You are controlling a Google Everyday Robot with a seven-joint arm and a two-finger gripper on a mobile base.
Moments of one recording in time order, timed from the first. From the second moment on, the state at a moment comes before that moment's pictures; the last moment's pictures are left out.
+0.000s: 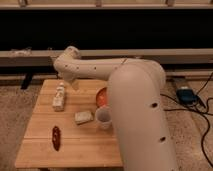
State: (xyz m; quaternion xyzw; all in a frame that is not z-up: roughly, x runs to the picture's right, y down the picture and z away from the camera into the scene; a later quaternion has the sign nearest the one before) arm -0.236 -0.034 0.854 -0.09 -0.18 -0.43 0.88
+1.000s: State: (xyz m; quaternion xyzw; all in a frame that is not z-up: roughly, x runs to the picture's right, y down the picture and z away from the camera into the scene) arm -0.309 0.026 0.918 -0.14 -0.18 -0.63 0.74
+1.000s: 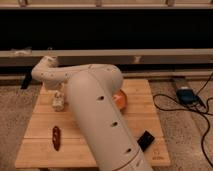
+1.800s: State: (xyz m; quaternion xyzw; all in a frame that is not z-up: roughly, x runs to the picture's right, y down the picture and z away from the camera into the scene) arm -0.291 0.050 0.926 -0.20 -0.23 -0.67 0.68
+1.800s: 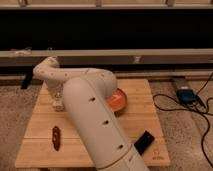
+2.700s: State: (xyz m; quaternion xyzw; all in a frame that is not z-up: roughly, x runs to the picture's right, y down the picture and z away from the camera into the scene) arm -0.266 0.014 0.899 -0.17 -0.21 -0.64 0.72
